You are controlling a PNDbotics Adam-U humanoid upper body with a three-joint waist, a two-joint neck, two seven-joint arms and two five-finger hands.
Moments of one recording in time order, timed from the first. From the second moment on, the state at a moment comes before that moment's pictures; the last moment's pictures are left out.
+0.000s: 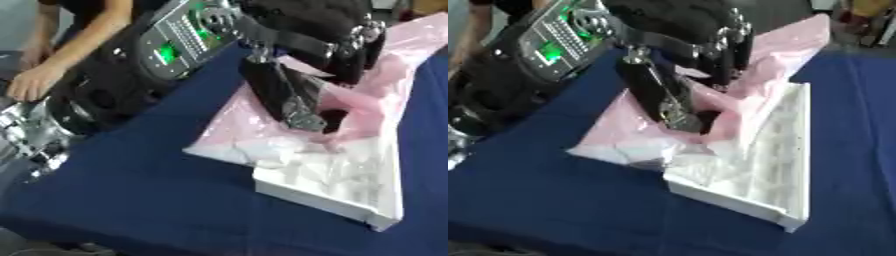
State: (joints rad) left arm -0.78 0.77 -0.40 -1.93 -0.23 -0.44 -0.59; right arm -0.14 -0.30 -0.29 -1.82 0.39 -0.09 0.33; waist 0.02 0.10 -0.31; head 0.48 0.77
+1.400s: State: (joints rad) left arm -0.79 0.71 -0.47 -1.72 -0.50 -0.58 -0.46; right arm -0.17 -0.29 -0.27 -1.82 0.38 -0.09 0.34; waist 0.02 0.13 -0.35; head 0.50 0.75
